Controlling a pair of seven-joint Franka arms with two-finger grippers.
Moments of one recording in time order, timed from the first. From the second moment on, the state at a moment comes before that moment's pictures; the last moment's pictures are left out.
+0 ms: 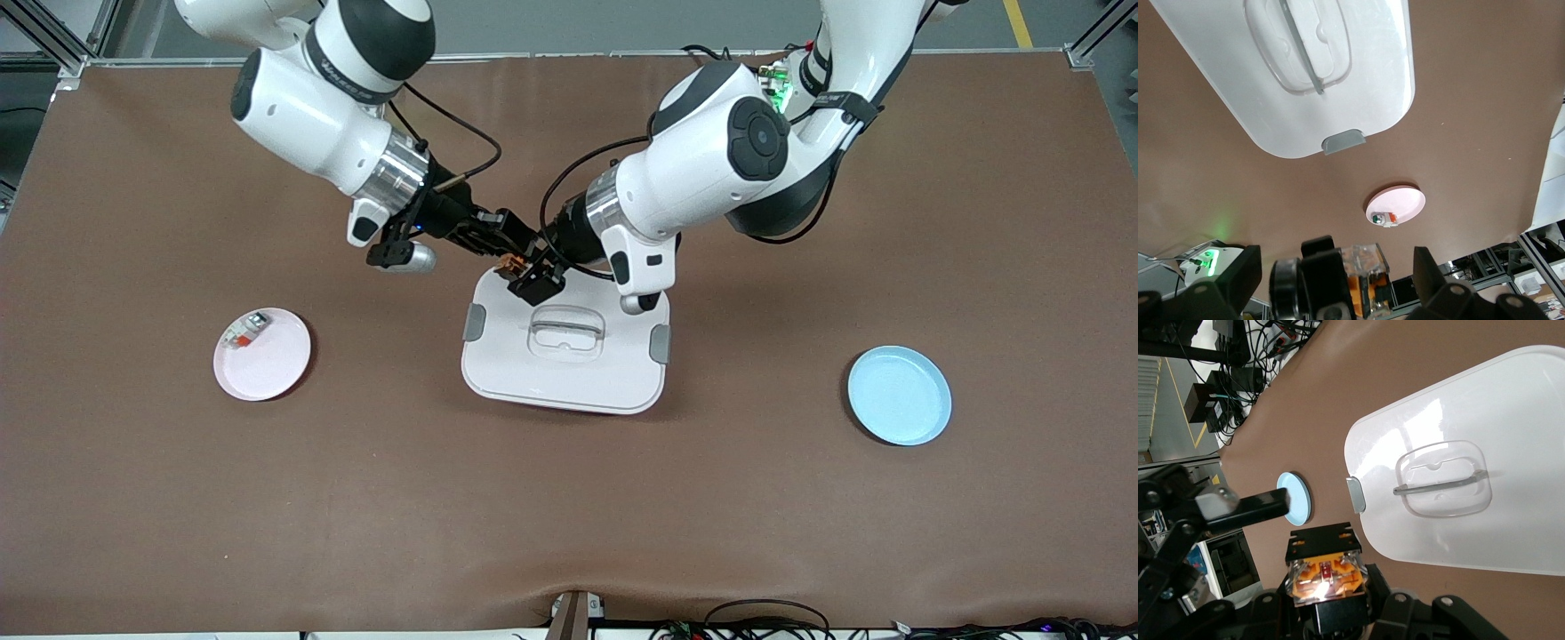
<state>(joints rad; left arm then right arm) -0.31 0.50 -0.49 -1.31 -0.36 2.14 -1.69 0.54 0.09 0.05 -1.90 0.82 2.43 0.48</state>
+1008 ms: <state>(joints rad) -0.05 0.42 -0.48 -1.31 0.10 1.89 -1.11 0.21 0.09 0.04 -1.73 0.23 1.88 -0.26</state>
